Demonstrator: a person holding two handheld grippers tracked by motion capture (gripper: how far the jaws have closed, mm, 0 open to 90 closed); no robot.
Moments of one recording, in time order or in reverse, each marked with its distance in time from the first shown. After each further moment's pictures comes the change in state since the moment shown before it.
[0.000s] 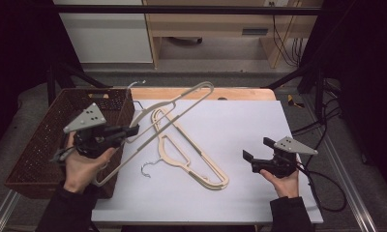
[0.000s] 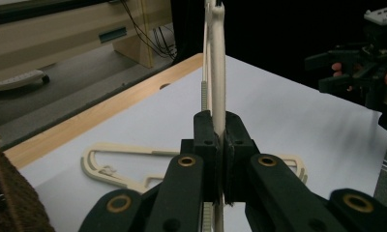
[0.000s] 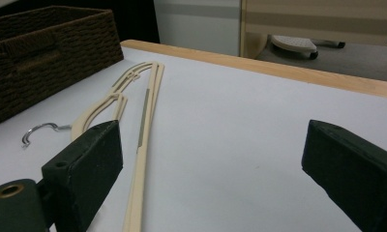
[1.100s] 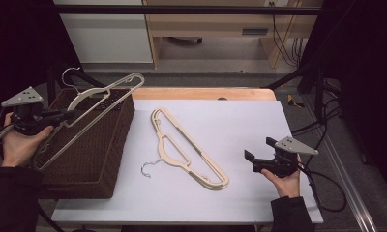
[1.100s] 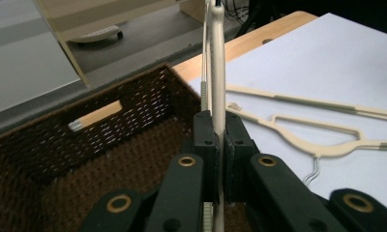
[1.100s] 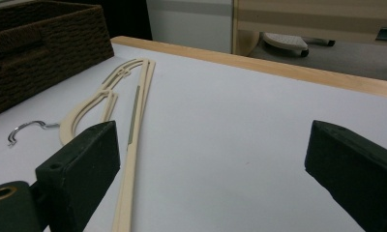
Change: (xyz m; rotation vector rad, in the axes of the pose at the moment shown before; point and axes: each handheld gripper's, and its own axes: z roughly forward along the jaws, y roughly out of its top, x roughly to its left) left arm 0.147 -0.050 -0.071 0.154 0.213 -0.060; right arm -0.003 -0.001 0.000 0.009 -0.029 -0.014
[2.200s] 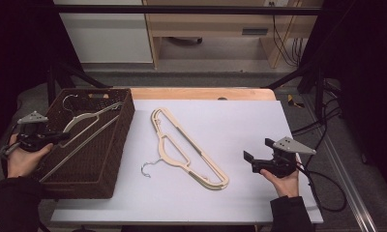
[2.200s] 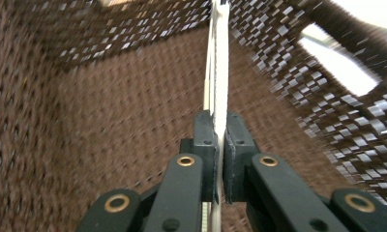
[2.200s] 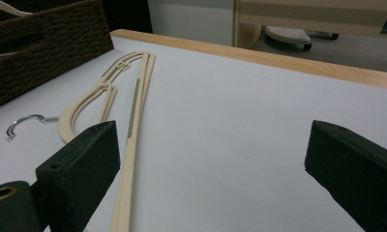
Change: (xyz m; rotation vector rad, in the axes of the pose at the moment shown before) left arm 0.032 -0.085 0.035 0.210 0.109 -0.165; right arm -0.001 -0.004 0.005 0.022 0.006 -0.001
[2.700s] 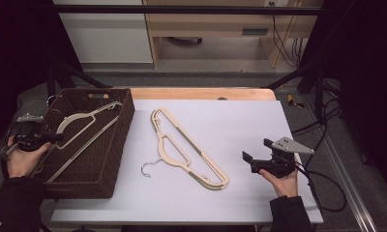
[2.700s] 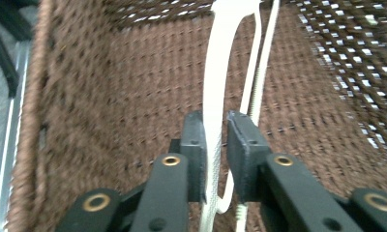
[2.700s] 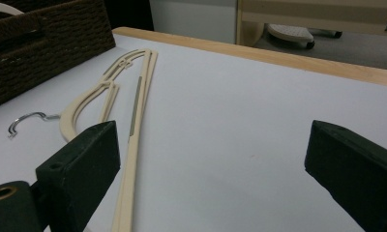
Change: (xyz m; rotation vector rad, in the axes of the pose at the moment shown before) left arm 0.019 -0.009 0.003 0.062 0.146 -0.135; right arm 0.001 -0.001 0.002 0.006 0.013 -0.003
